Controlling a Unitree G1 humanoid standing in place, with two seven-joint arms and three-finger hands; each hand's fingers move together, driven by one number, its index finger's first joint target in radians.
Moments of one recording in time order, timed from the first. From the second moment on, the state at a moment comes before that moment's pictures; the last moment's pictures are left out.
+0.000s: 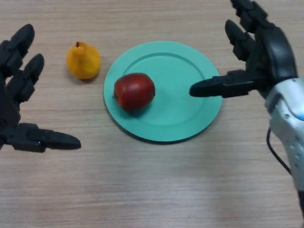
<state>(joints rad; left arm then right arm) -0.12 0.37 0.32 -0.44 -0.32 0.45 -0.26 -0.47 -0.21 0.00 -0.17 0.21 0.48 0.00</state>
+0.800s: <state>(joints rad) -0.20 0.41 0.28 -0.35 -0.32 0.33 -0.18 -0.21 -0.30 -0.09 -0.48 0.22 0.50 0.13</state>
